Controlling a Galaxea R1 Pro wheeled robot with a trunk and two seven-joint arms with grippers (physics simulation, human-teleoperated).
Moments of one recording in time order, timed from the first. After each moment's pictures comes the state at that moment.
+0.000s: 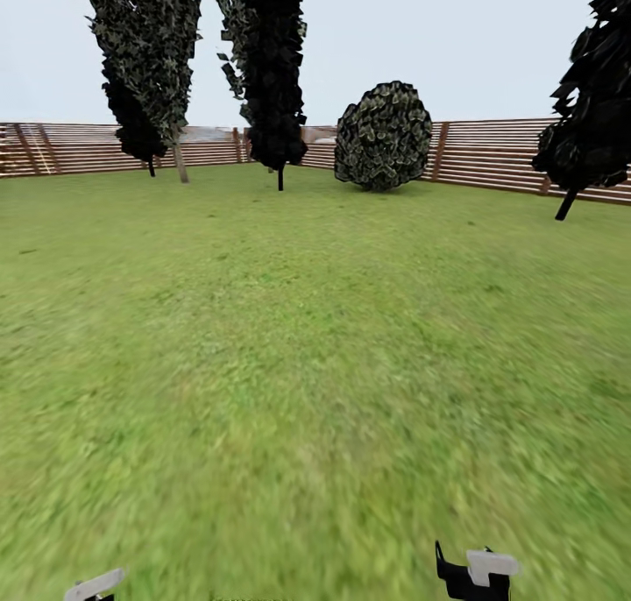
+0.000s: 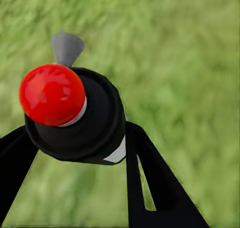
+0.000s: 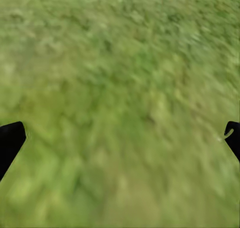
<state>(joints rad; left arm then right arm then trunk) -0.39 0.23 0.05 -0.03 0.28 -0.46 0.07 -0.36 0.00 -0.76 -0.20 0.70 -0.67 -0.05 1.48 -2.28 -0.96</state>
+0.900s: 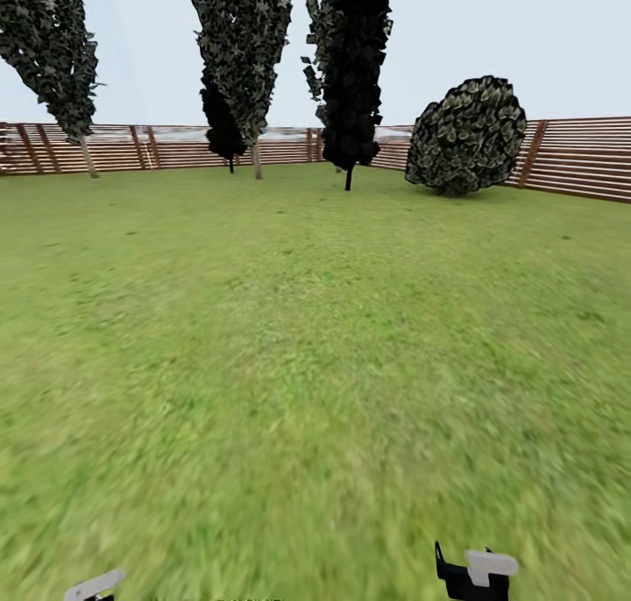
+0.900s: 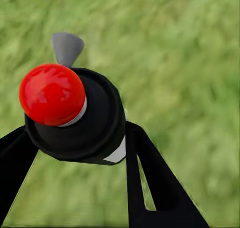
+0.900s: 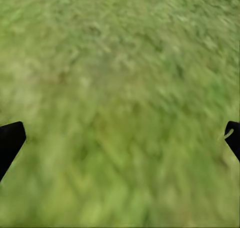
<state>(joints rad) -0.39 0.23 0.05 -0.03 0.28 -0.46 0.07 -0.36 0.00 -0.76 -0.20 0.70 -0.67 -0.05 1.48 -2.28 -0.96</state>
